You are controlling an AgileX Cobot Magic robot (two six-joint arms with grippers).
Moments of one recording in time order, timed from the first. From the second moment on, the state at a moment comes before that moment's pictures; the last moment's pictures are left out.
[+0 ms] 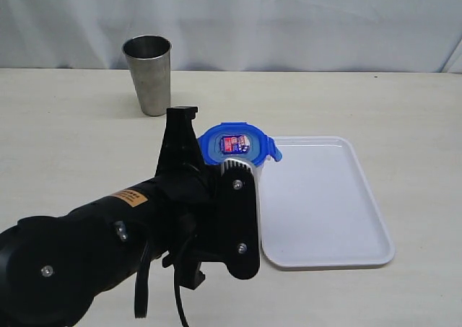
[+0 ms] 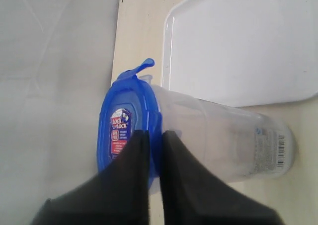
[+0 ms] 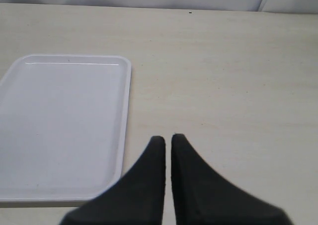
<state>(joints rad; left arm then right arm) -1.18 1.48 -0.68 -1.24 -0.51 2.11 -0.03 0.30 0.00 -0.09 0.19 0.02</state>
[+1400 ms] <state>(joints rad) -1.23 1.25 -0.68 -1.72 -0.52 2.11 -0.03 0.30 0.00 -0.09 0.19 0.02</state>
